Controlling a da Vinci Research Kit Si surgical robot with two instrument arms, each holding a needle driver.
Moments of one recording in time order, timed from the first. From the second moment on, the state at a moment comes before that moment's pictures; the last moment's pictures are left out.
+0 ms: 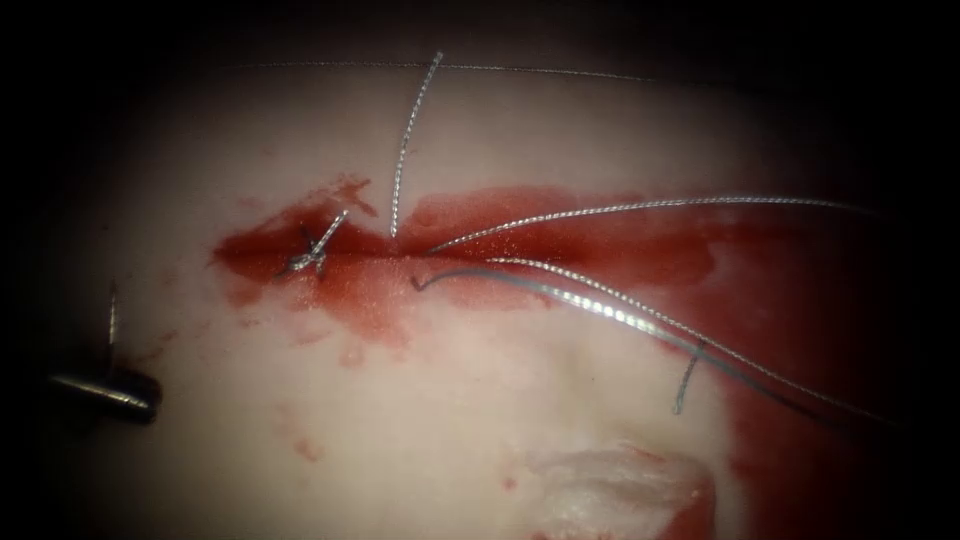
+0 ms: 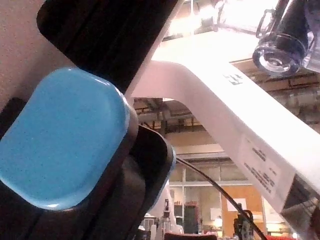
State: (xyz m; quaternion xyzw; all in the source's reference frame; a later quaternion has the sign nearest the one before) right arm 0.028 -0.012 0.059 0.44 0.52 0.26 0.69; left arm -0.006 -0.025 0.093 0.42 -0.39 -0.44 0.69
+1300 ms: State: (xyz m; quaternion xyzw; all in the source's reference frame) right arm 0.037 -0.026 0.085 0.32 0.62 -0.12 0.71; left arm -0.006 -0.025 0.093 0.42 -0.39 -0.44 0.69
